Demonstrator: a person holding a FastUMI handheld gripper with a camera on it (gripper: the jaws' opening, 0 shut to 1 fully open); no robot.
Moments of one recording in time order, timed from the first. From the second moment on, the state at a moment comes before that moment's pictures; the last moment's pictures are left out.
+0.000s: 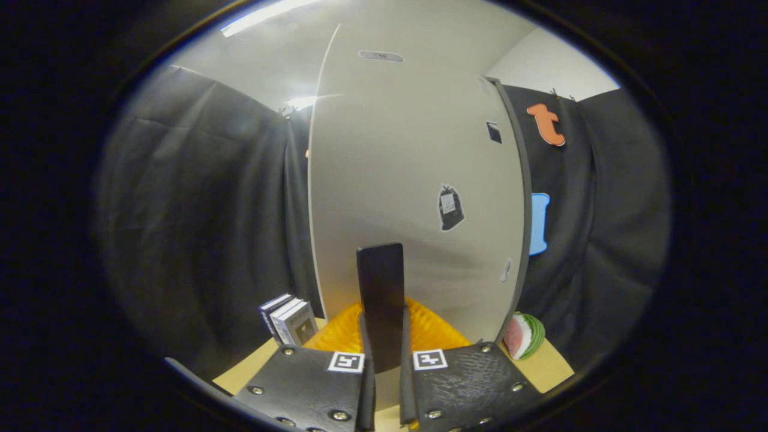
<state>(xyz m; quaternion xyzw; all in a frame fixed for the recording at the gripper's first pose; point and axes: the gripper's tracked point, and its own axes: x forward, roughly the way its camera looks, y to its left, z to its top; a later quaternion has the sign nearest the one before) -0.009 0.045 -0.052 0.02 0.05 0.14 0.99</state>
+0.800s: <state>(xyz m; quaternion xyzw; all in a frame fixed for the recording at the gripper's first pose) -0.051 -0.063 -0.046 0.03 0.04 0.13 0.99</state>
